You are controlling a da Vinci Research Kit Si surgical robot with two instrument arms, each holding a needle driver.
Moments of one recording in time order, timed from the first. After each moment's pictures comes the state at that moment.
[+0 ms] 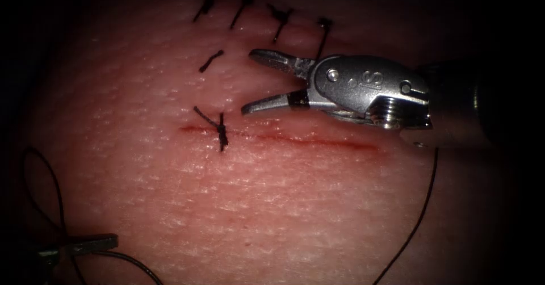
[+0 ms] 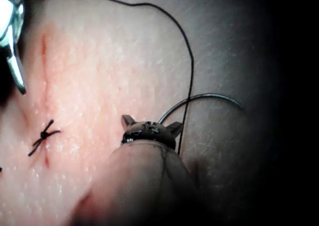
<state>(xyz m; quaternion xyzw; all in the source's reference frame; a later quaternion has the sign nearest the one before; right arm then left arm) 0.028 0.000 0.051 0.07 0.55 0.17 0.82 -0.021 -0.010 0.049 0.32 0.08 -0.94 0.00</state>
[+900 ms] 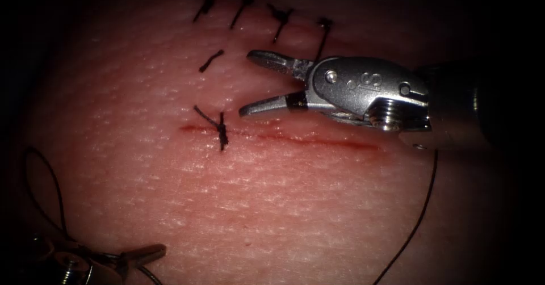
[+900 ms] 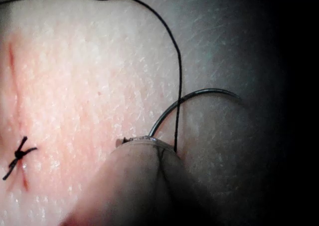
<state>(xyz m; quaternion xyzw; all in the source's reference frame) 0.029 0.000 0.051 0.07 0.55 0.17 0.82 -0.023 -0.013 0.058 0.24 0.07 -0.97 0.06</state>
